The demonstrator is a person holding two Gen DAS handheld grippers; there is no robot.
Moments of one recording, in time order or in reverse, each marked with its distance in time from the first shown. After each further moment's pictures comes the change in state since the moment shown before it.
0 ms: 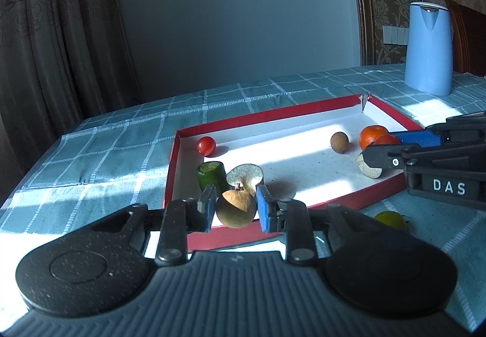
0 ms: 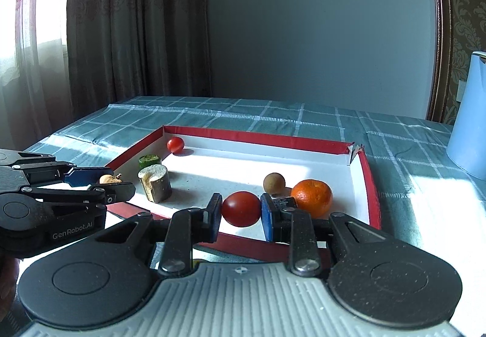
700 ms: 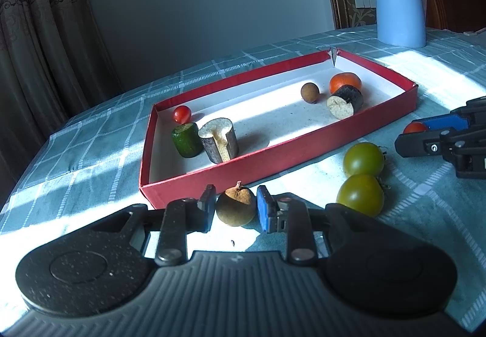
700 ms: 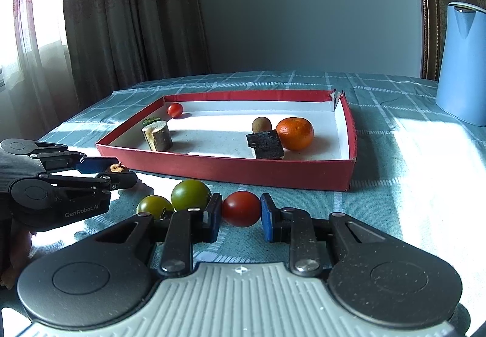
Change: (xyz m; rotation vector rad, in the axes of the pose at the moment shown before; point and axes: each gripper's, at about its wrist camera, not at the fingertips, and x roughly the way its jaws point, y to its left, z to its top) left arm -0.016 -0.017 -0.035 0.145 0.059 -0.053; right arm -0.042 -0.021 -0.052 0.088 0.056 0.039
